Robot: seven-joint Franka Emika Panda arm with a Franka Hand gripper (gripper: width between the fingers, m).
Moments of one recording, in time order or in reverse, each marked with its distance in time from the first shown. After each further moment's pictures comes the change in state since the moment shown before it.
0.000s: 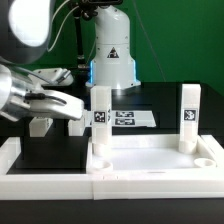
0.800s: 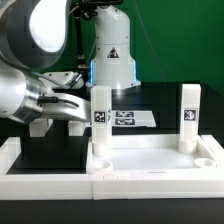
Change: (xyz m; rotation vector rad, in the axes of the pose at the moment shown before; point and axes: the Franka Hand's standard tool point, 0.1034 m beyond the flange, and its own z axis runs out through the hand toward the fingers) arm -0.004 -0.003 0.018 -0.019 -0.023 0.002
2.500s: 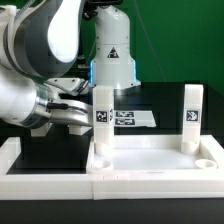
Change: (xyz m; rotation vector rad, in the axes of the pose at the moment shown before) arm 0.003 0.003 0.013 -0.060 -0.011 -0.009
